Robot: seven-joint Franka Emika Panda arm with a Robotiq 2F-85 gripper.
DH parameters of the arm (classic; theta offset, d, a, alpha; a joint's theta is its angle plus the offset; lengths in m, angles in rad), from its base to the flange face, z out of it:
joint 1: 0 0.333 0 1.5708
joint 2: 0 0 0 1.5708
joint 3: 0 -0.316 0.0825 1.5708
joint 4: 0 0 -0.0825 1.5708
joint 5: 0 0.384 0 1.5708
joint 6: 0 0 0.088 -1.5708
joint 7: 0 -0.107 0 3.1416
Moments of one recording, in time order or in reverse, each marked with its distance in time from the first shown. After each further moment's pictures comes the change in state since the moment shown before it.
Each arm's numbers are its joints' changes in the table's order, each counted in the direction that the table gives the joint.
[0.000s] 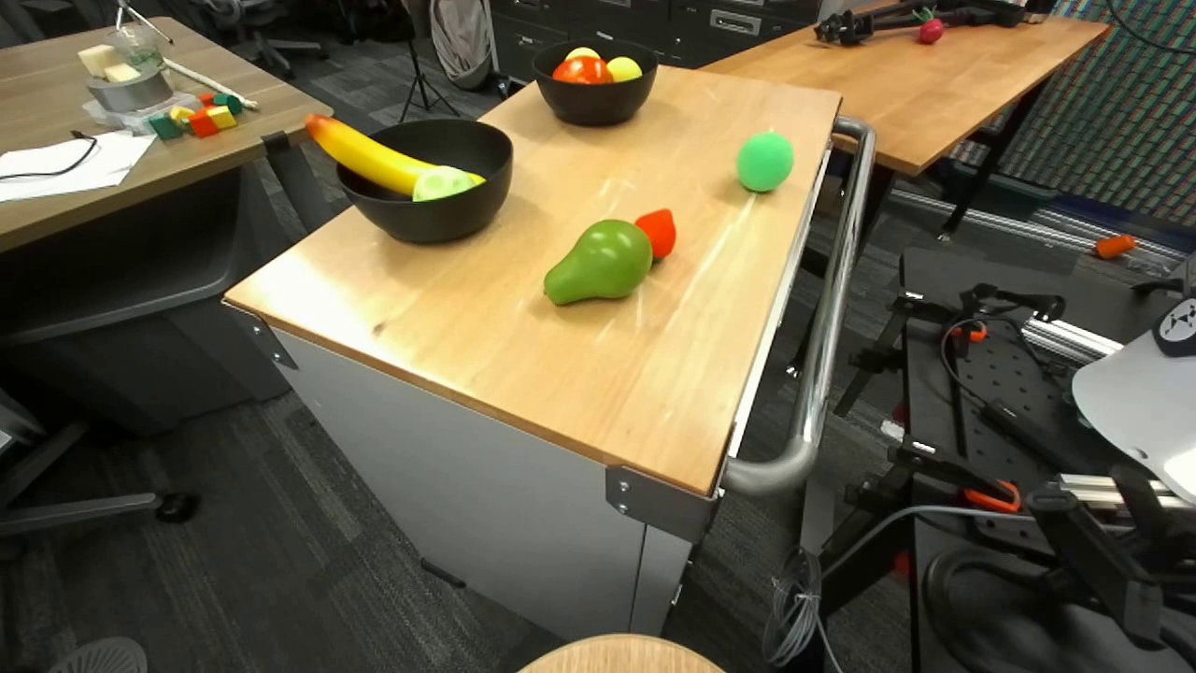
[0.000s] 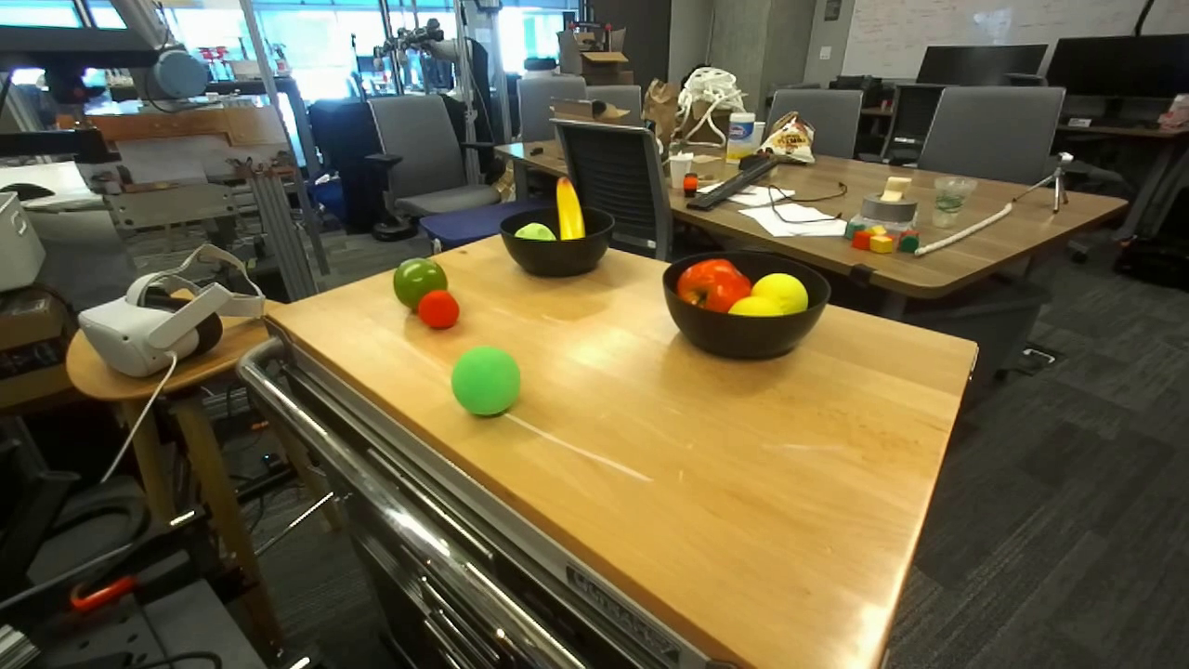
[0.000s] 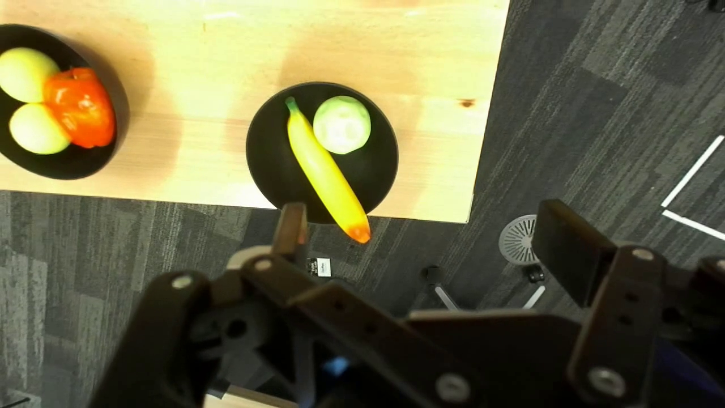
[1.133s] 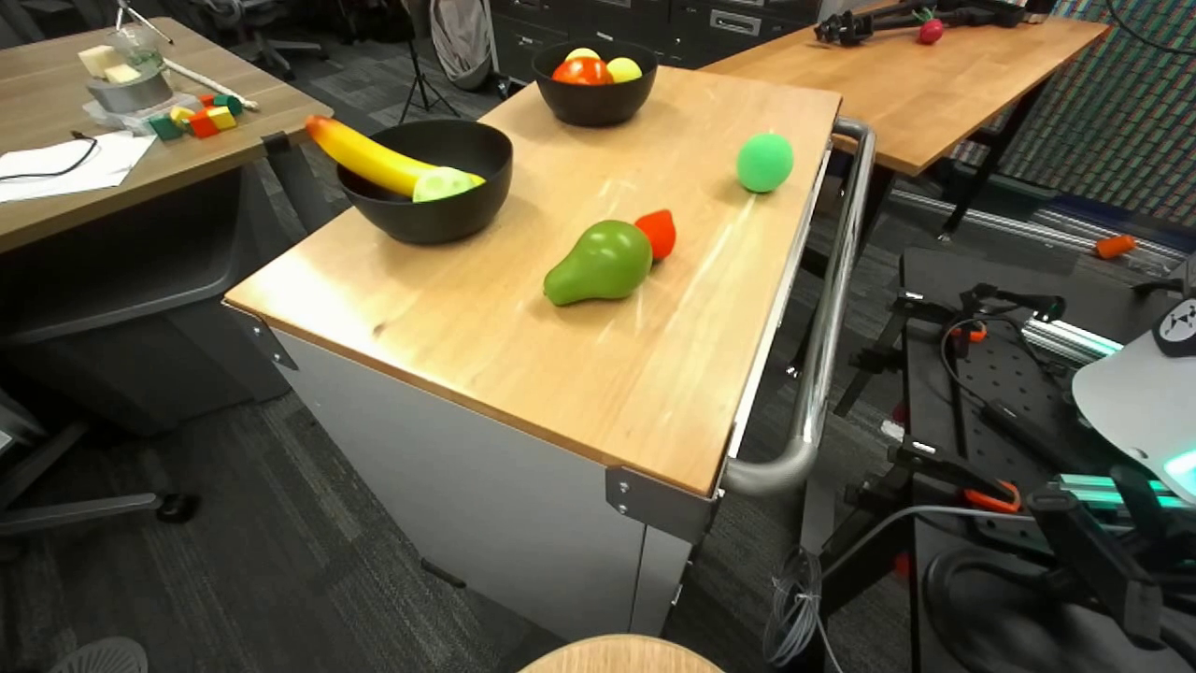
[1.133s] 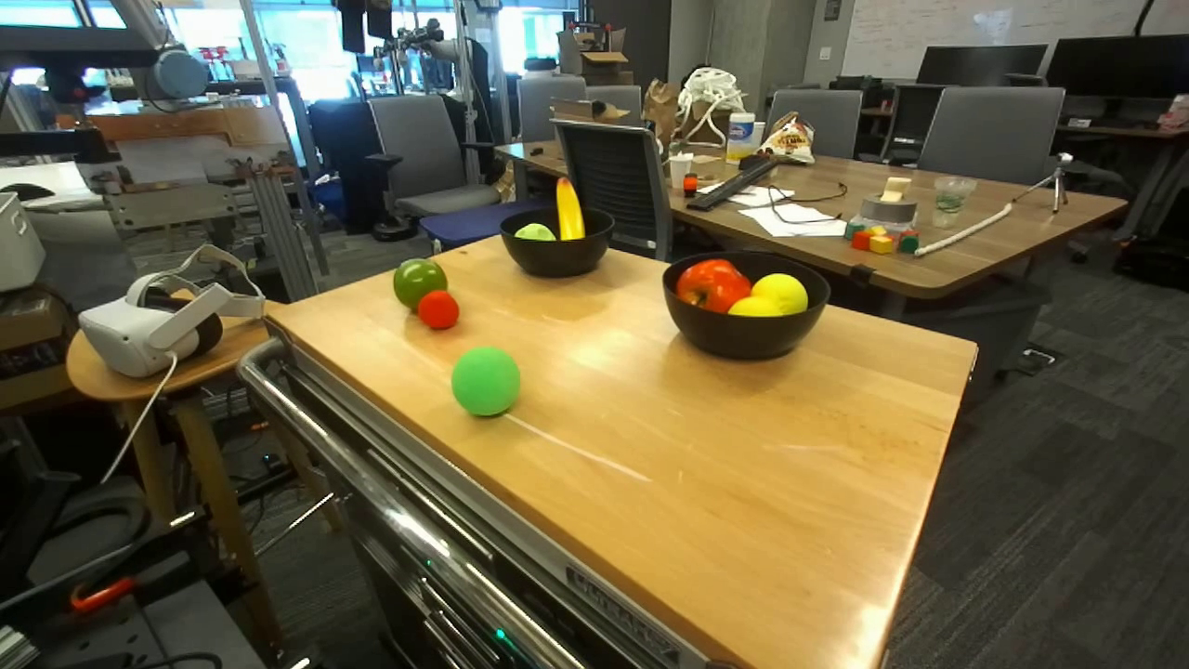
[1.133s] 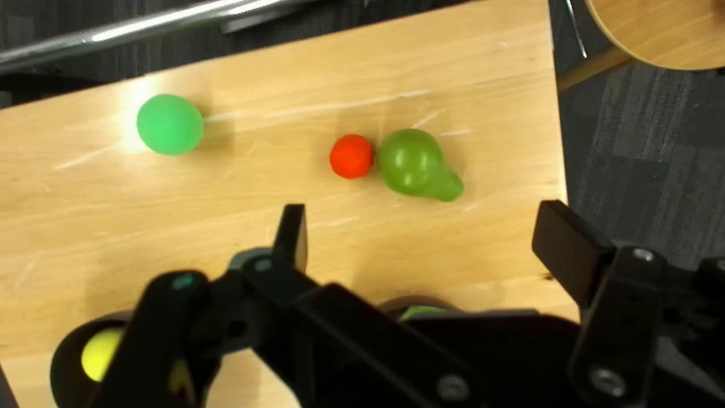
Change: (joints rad) arm -0.078 0.387 0.023 0.707 0.150 0.081 -0.190
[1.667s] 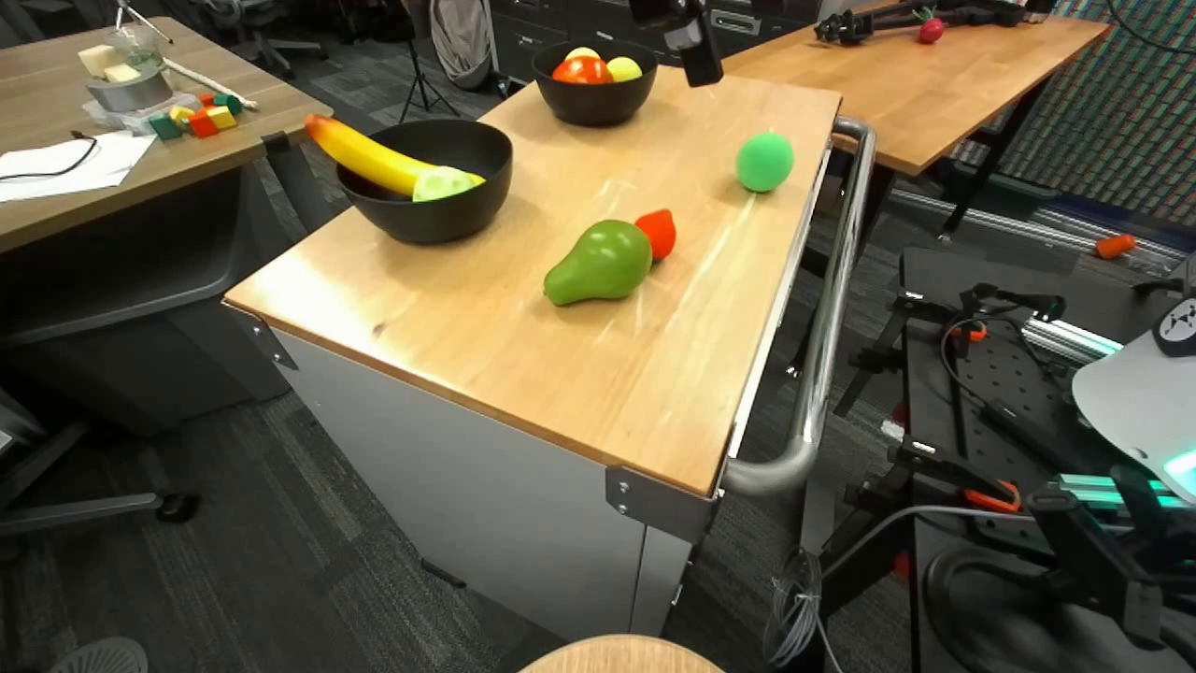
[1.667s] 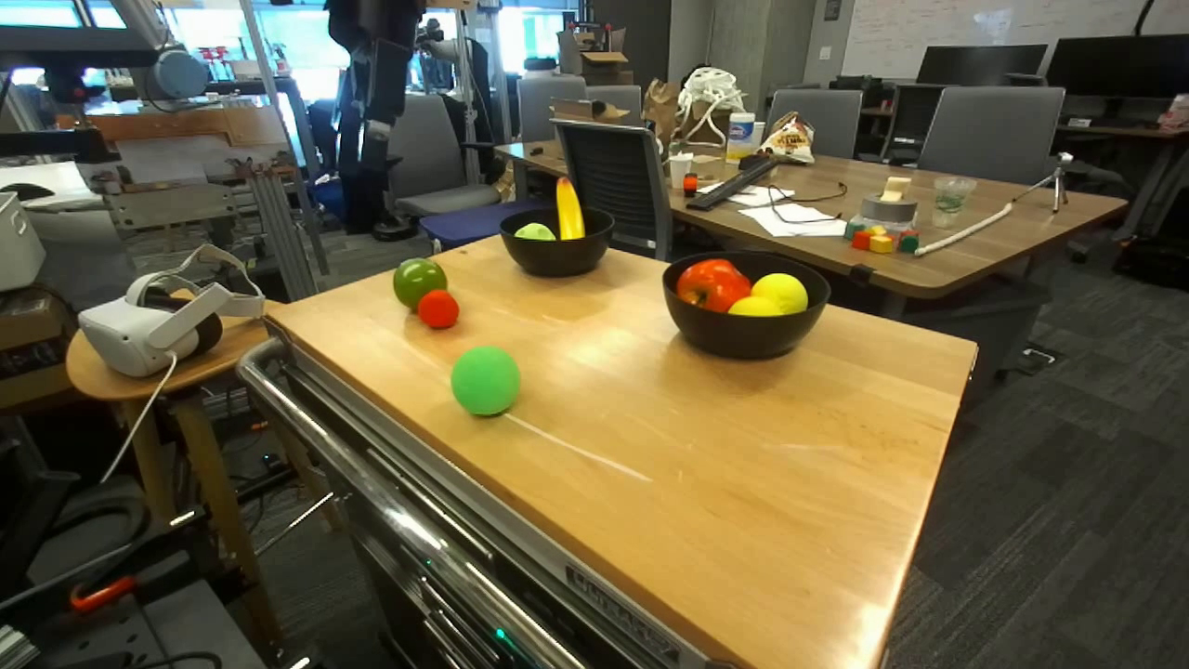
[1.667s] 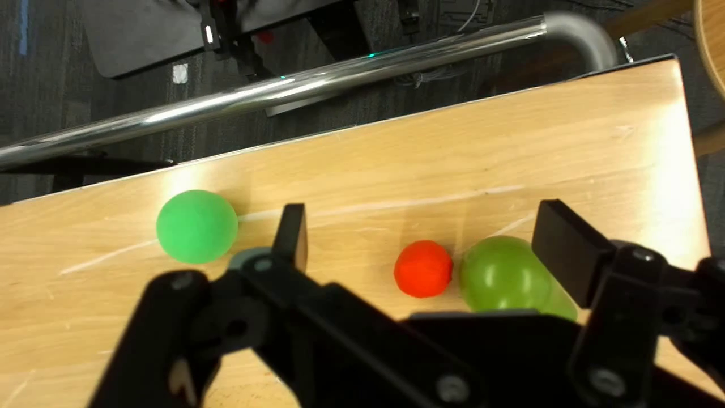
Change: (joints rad) arm -0.048 0.016 -0.002 0.278 -0.004 0.080 0.033
